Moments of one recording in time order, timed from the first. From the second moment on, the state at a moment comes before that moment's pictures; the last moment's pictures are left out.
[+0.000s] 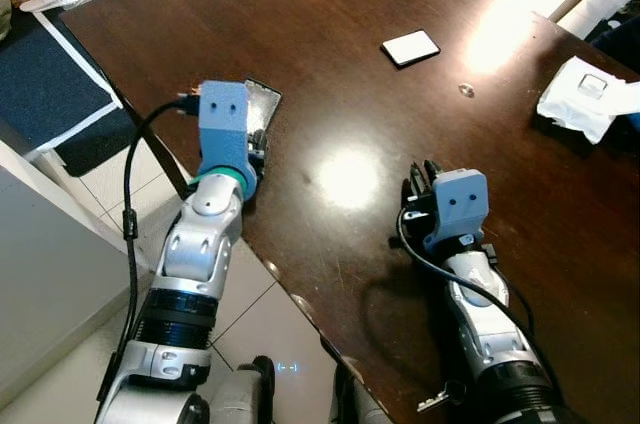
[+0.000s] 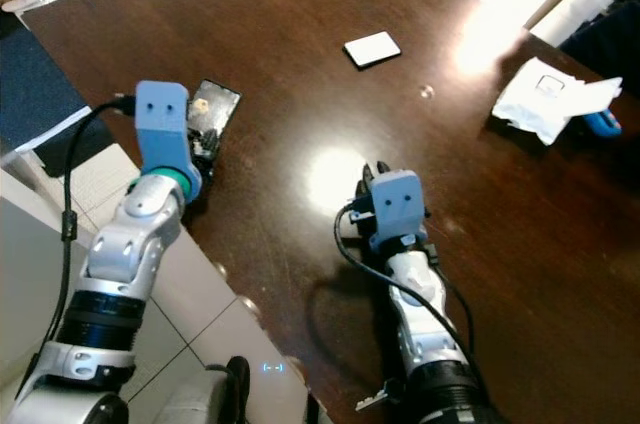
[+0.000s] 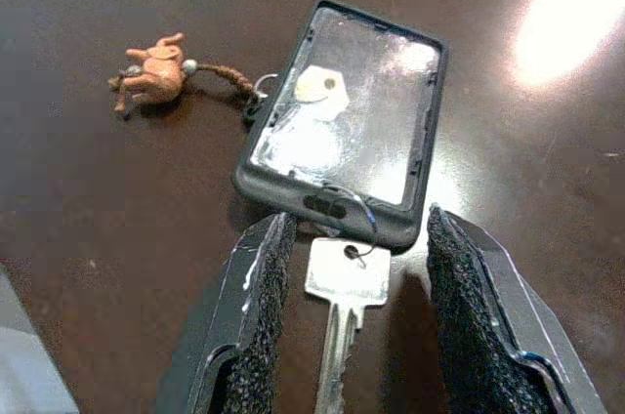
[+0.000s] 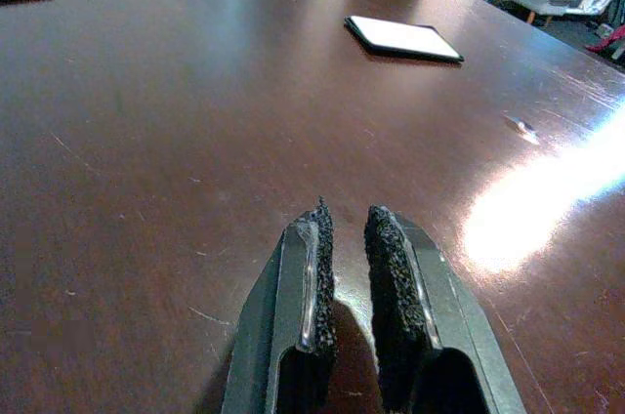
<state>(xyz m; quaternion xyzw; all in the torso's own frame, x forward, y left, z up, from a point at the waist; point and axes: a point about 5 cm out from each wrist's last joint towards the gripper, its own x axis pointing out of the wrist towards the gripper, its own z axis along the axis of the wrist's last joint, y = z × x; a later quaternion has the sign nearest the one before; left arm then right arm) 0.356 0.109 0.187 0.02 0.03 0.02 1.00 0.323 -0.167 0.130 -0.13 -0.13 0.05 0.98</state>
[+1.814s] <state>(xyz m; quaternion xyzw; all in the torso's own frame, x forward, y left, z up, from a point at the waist) 0.367 0.117 0.166 0.10 0.00 0.11 0.99 0.320 -0.167 0.122 -0.12 -0.12 0.04 0.98</state>
